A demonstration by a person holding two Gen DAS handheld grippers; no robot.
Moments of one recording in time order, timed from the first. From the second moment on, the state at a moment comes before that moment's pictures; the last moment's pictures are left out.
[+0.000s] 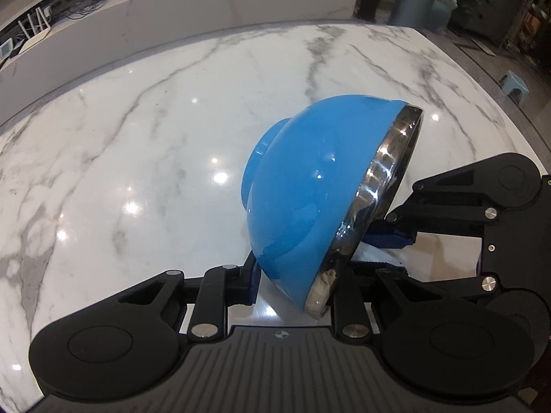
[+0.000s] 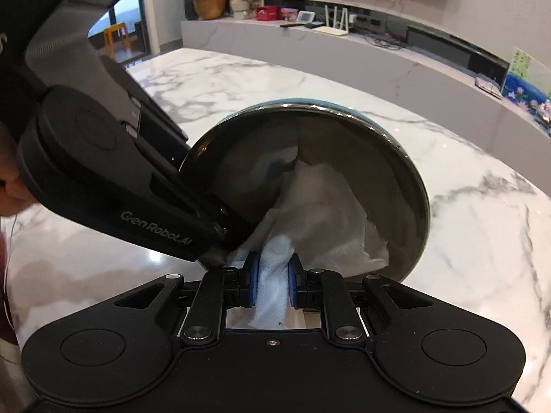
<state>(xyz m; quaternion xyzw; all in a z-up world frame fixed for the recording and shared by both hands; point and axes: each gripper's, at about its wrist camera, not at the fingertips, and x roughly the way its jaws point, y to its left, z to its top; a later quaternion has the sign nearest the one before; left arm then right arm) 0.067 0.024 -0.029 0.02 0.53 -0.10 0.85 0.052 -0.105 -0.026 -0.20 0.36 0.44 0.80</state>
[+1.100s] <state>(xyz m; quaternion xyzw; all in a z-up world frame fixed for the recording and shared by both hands) 0.070 0.027 -0.031 -0.01 0.52 -0.08 0.85 0.044 -0.107 -0.041 -0.22 0.35 0.40 0.81</state>
